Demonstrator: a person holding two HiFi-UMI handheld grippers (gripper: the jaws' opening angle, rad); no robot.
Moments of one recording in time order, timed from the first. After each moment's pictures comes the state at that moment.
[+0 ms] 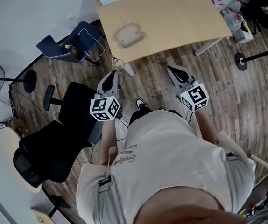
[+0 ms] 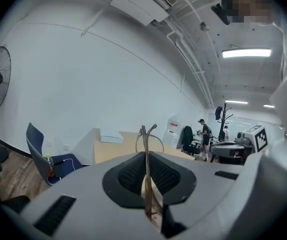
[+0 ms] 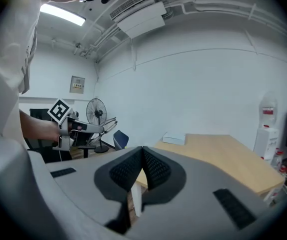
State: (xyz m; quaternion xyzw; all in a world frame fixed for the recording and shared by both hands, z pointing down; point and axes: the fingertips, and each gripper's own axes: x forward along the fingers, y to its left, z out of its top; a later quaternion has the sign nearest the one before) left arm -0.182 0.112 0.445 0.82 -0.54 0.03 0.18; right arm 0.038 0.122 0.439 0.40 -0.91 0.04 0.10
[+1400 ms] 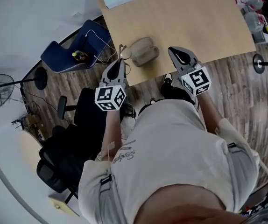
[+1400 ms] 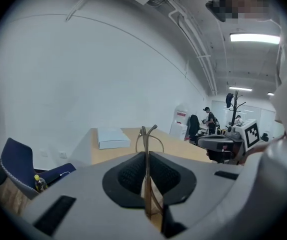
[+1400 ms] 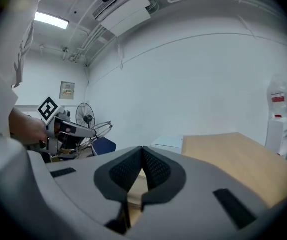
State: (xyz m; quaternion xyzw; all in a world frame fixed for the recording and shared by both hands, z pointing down) left arm -0.180 -0.130 0.460 0.82 -0.53 0.10 0.18; right arm 0.012 -0.151 0.463 0.39 -0.91 0.07 0.07
